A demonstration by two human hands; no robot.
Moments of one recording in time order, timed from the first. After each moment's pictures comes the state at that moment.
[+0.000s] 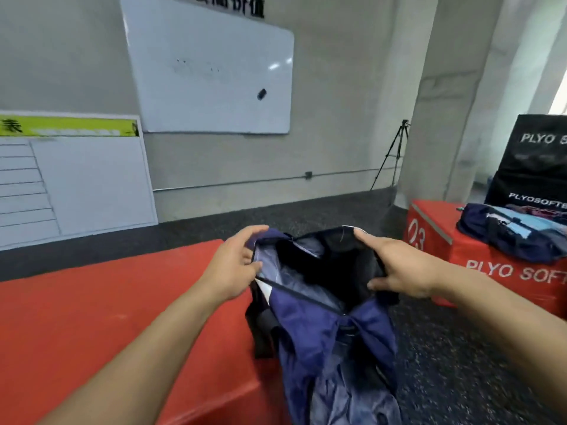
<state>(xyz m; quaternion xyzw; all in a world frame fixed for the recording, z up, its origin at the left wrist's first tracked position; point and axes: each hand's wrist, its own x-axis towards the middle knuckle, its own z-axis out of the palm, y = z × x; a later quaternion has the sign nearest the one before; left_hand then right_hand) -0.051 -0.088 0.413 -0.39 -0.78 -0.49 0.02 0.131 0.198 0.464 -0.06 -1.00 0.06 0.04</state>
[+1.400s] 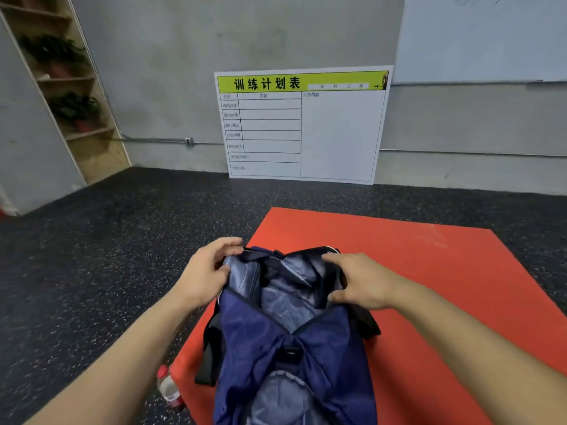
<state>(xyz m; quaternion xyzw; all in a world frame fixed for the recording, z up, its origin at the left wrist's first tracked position) -0.139 -0.692 0.317 -0.02 -0.89 -0.44 0.15 -0.190 -0.367 0.358 0.30 -0.95 0.11 -0.07</state>
